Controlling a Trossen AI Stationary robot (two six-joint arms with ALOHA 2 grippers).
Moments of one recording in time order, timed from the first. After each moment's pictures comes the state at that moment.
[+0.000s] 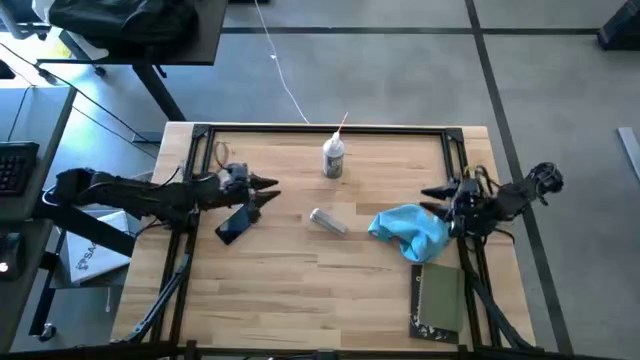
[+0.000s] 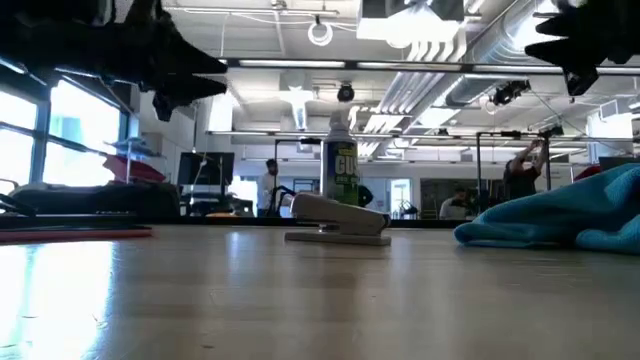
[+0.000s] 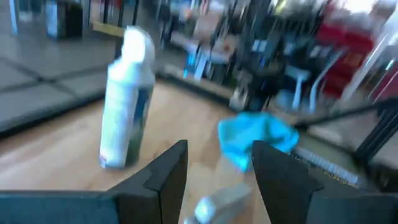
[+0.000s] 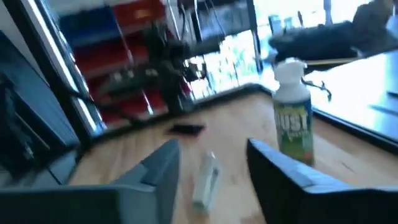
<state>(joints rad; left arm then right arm) 0.05 0.77 0.20 0.54 -0.22 -0.33 0.47 0.00 0.25 -0.27 0.63 0.26</state>
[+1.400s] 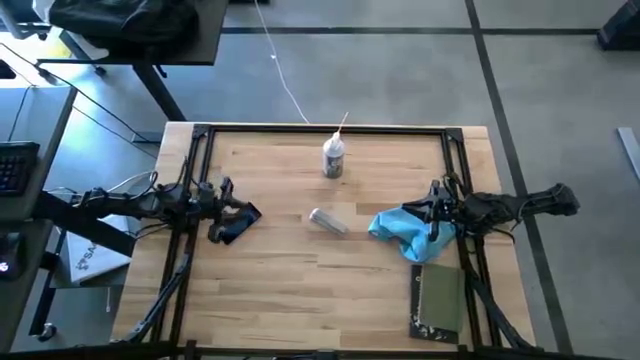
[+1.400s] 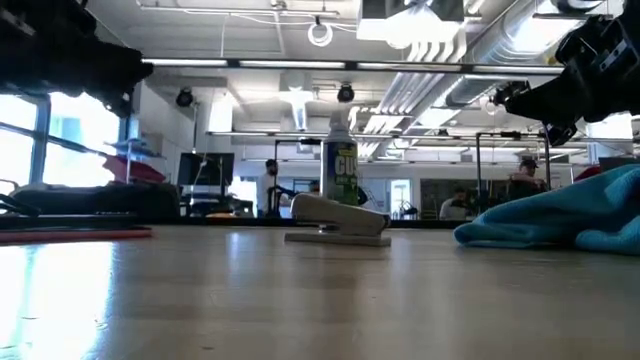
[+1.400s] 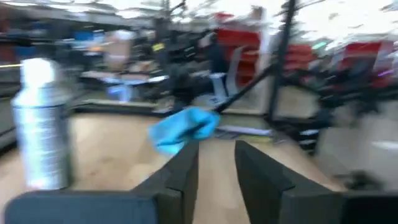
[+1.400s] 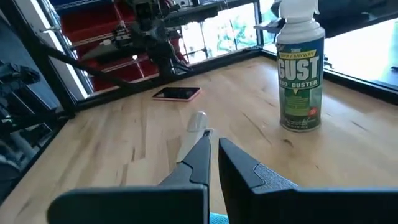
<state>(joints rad) -0.08 0.00 0.01 0.08 0.03 -0.11 0.20 0.11 0.06 -0.11 0.37 0.29</state>
